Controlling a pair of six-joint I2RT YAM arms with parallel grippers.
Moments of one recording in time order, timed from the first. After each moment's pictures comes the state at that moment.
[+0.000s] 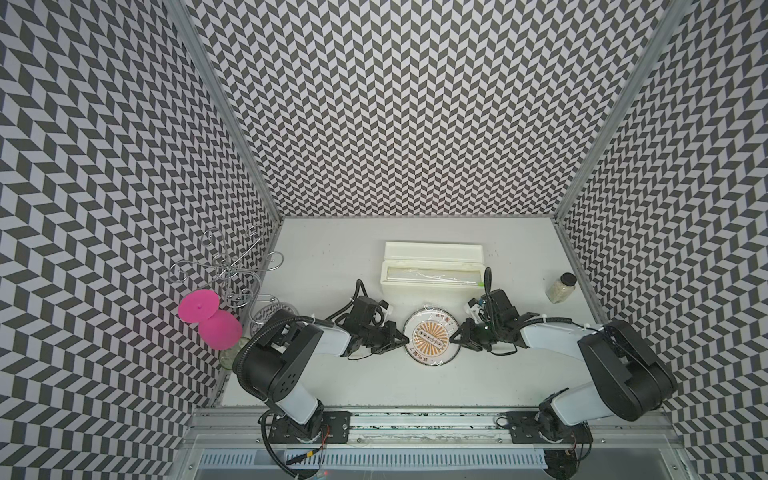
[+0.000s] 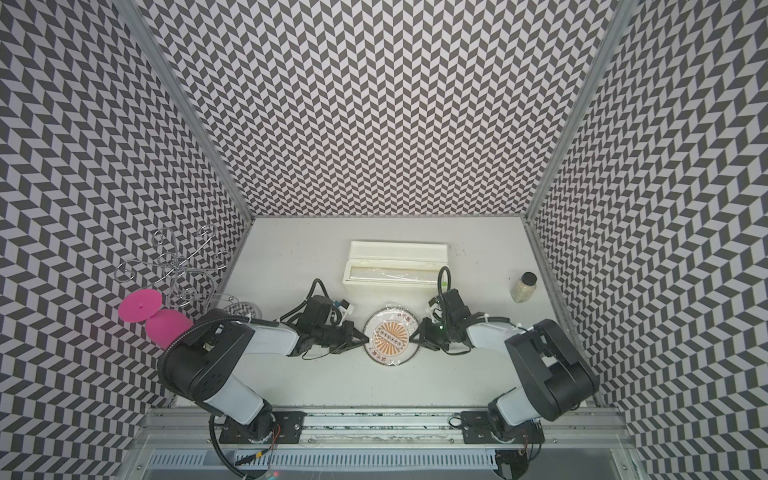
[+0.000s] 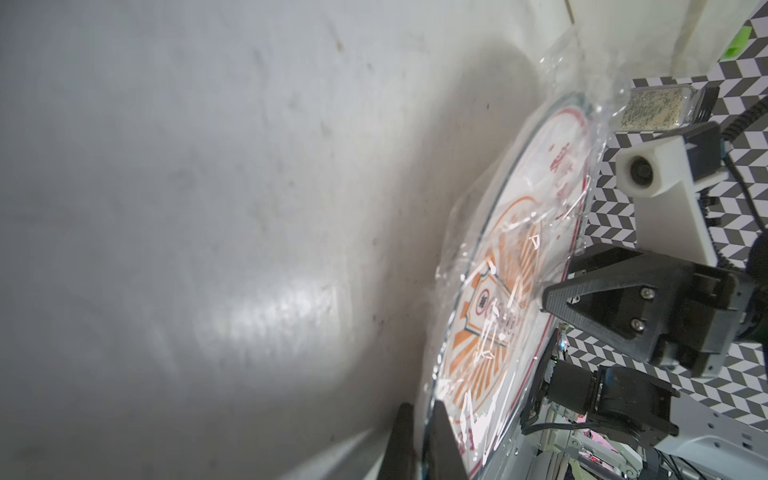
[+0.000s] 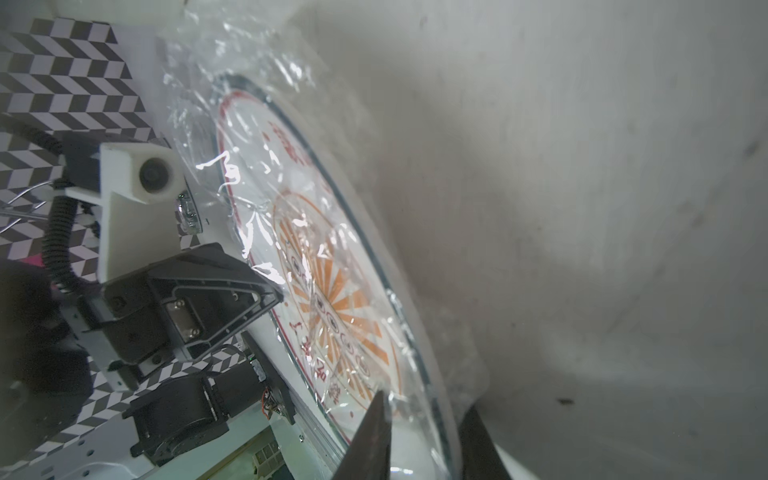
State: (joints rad) left arm -0.53 1.62 0.46 0.29 0.72 -0.84; right arm 0.45 1.52 0.58 -0.16 -0.60 0.70
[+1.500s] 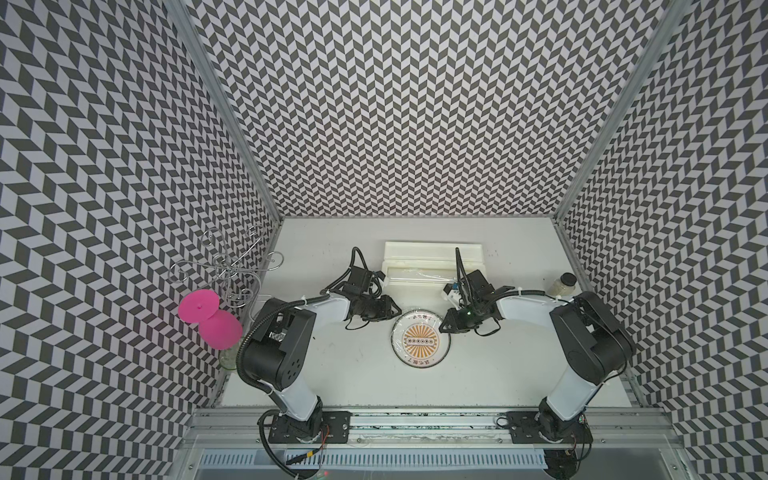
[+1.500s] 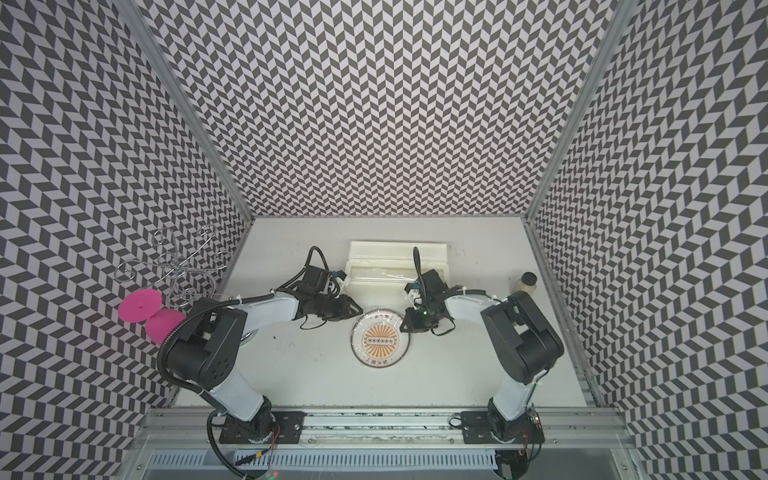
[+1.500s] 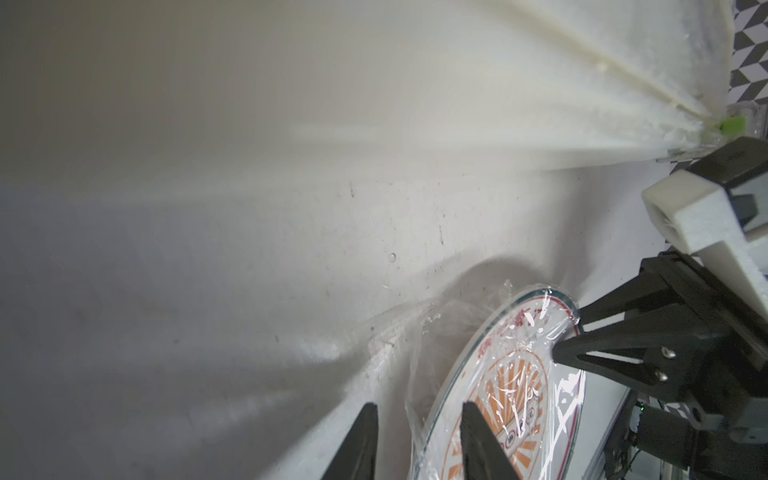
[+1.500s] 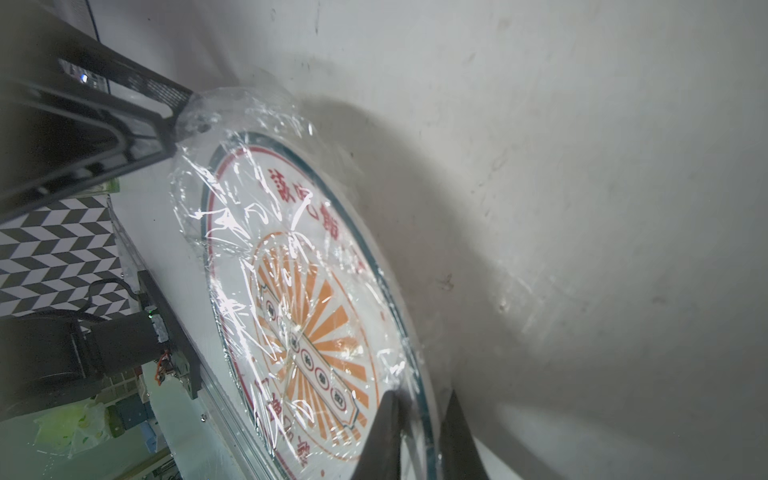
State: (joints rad) left arm -0.38 1.68 0.81 -0.13 0.60 -0.42; right arm 0.50 1.74 0.88 -0.36 -0.55 0.27
